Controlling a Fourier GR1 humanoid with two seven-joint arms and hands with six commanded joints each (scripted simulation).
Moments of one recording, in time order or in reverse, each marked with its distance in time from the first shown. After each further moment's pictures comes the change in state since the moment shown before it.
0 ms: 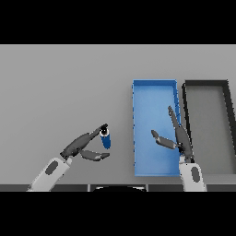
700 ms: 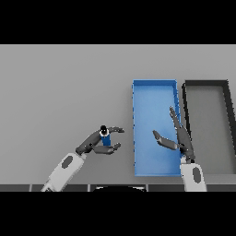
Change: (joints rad) left arm -0.073 -0.218 0.017 0.228 0.053 0.002 -0.111; right arm 0.009 -0.009 -0.010 0.005 -0.008 0.007 -0.017
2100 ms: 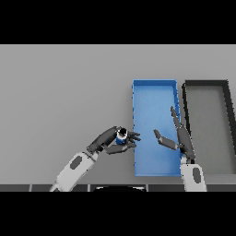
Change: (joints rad) left arm -0.046 -0.116 -0.024 -0.217 -0.057 0.002 0.019; right arm 0.002 -0.008 0.003 -0.001 0.039 -0.022 0.005
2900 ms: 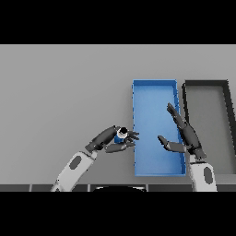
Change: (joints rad) left arm 0.015 -0.025 0.047 0.004 -0.059 -0.053 0.016; right arm -0.026 -0.097 -0.018 -0.177 -0.252 0.202 -0.082
